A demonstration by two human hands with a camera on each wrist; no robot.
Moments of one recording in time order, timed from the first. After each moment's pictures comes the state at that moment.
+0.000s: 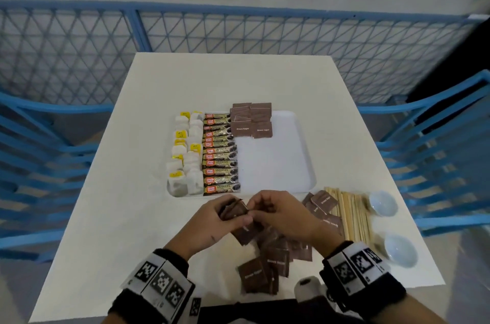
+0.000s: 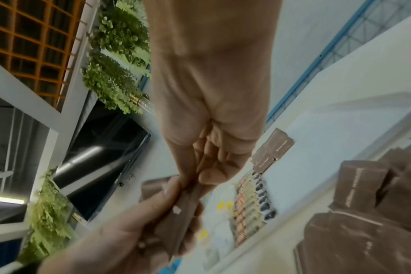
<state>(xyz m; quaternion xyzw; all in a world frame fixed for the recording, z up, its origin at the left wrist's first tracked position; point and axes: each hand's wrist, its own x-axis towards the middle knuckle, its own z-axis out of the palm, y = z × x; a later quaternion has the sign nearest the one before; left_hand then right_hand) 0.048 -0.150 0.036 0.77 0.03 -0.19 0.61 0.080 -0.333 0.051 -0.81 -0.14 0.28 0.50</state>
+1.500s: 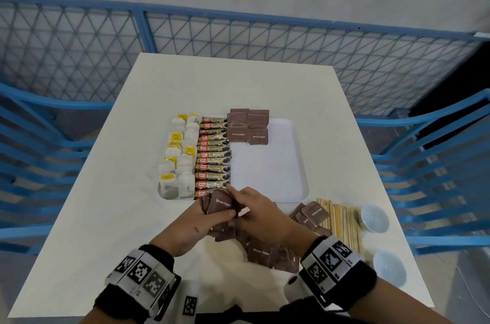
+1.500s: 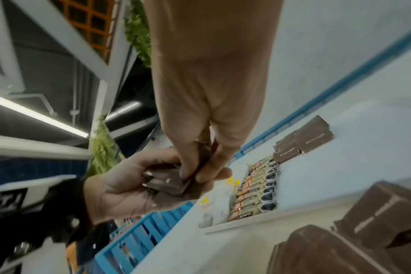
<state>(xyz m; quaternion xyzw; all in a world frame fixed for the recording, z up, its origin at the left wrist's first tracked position) 0.058 -0.156 0.034 0.61 0.10 -0.24 0.75 0.098 -0.322 0.034 -0.84 -0.28 0.25 0.40</state>
